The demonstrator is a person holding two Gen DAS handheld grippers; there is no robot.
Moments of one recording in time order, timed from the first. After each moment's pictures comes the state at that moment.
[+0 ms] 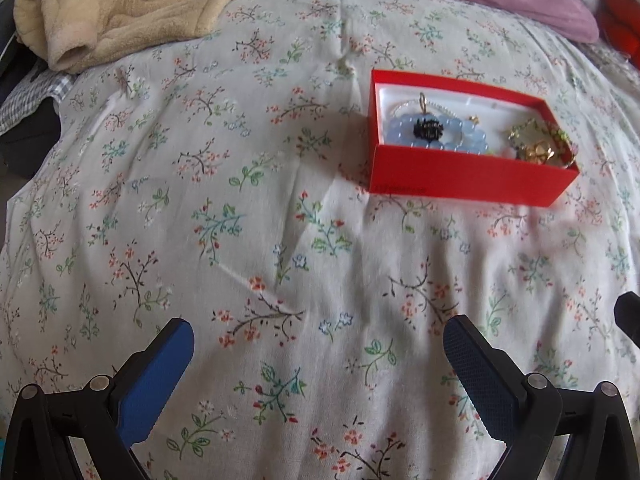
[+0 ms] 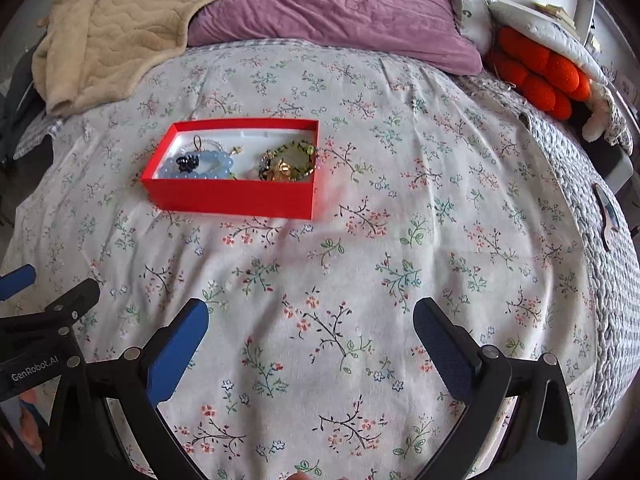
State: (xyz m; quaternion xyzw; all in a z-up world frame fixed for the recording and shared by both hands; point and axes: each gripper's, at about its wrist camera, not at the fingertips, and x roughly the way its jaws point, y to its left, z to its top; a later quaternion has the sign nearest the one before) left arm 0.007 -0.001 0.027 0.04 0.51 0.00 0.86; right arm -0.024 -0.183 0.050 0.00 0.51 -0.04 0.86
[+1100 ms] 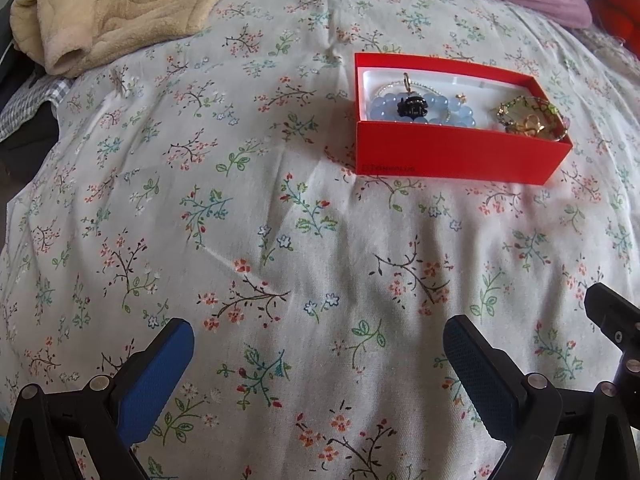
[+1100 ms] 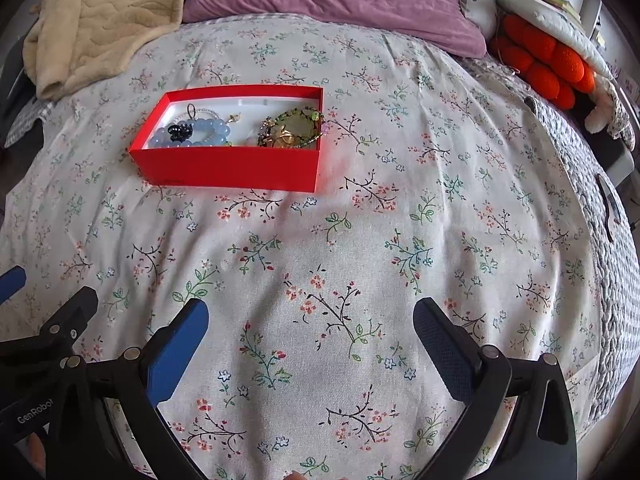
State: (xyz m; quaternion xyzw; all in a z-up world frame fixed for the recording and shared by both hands) left arm -0.003 -0.011 0.021 0.05 0.50 -0.01 0.86; right arm -0.018 -0.174 0.032 0.00 0.53 -0.05 0.84
